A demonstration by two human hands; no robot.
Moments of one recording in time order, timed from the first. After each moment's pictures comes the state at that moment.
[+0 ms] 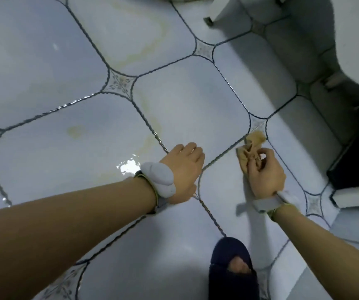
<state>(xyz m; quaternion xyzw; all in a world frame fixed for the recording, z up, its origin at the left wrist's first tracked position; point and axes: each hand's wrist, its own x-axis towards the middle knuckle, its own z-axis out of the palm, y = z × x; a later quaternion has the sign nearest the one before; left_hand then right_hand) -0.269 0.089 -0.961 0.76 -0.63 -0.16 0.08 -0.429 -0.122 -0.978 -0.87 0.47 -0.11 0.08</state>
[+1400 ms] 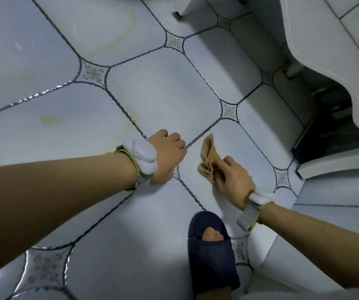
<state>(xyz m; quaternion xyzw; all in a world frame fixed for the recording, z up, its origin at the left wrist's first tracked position) -0.278 0.098 -0.935 0.71 -0.70 -0.10 -0.02 -0.492 -0.083 -0.972 -0.97 0.21 0.08 0.04</state>
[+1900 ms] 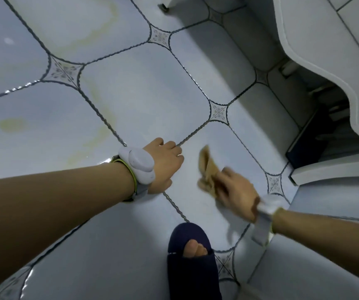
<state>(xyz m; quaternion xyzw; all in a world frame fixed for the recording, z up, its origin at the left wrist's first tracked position) -0.294 0.051 -0.948 0.71 -0.69 -0.16 -0.02 -0.520 -0.132 -0.963 -0.98 0.14 0.13 0.08</state>
